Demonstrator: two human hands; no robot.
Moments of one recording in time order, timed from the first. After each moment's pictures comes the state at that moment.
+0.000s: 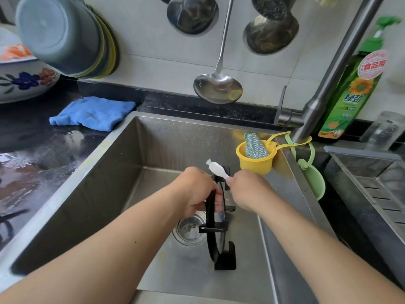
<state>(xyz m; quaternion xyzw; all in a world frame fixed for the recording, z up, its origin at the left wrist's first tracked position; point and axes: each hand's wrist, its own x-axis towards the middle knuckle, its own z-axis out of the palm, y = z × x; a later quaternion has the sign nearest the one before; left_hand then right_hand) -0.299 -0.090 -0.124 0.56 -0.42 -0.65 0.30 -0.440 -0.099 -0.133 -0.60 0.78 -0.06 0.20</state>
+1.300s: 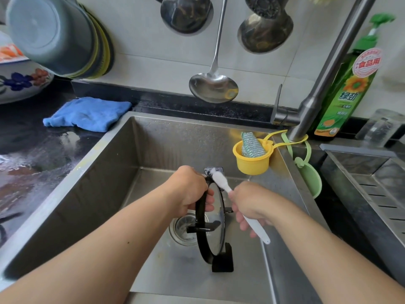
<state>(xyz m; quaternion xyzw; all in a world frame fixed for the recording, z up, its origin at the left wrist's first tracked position) -0.295 -0.097 -0.132 0.59 -0.45 -0.60 0.30 -0.436 -0.074 -0.113 -0.44 0.78 -0.01 0.43</state>
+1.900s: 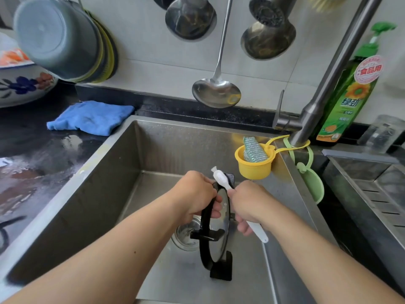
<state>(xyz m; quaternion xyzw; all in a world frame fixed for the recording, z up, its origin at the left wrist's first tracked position) -0.299 -0.094 -0.131 0.56 -0.48 -0.61 0.29 -0.427 -0.086 -0.115 -0.43 0.81 -0.07 0.39</state>
